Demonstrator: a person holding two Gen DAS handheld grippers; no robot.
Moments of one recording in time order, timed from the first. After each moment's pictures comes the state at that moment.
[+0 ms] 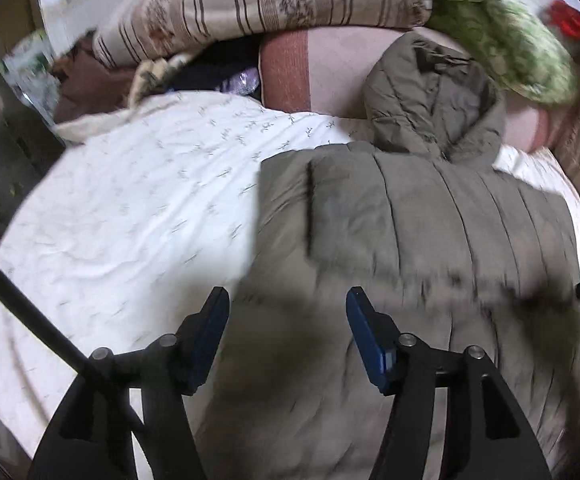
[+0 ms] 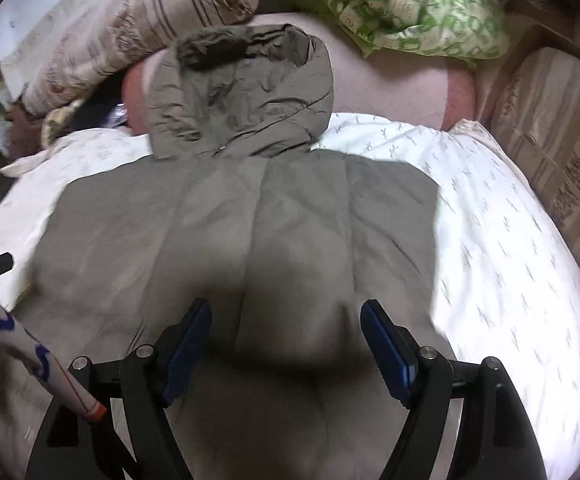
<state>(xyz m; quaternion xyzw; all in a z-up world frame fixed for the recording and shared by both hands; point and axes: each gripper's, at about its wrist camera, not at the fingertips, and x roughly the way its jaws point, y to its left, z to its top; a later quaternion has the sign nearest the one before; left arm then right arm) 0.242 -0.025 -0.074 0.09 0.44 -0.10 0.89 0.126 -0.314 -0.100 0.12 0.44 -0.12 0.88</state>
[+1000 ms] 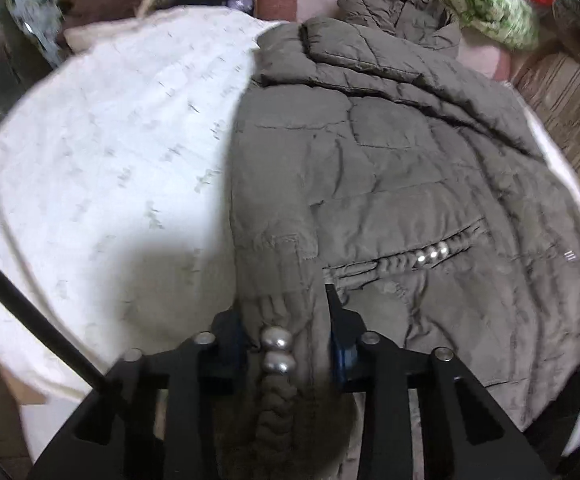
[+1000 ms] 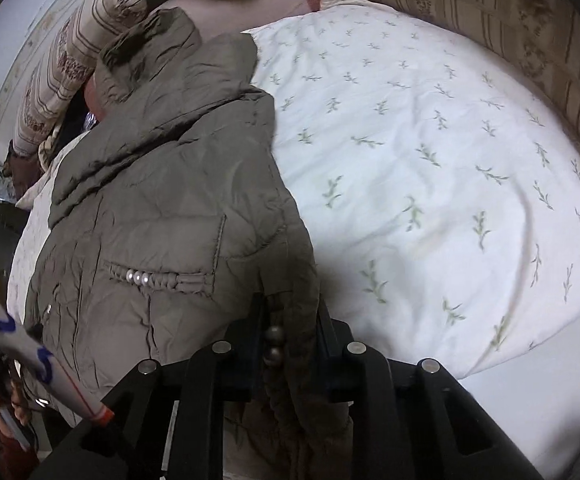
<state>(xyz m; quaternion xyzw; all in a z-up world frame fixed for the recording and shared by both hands) 0.099 0.037 -0.132 0.07 0.51 -0.12 0.85 -0.114 -0.365 -0.149 0.30 0.47 -0.16 0.82</state>
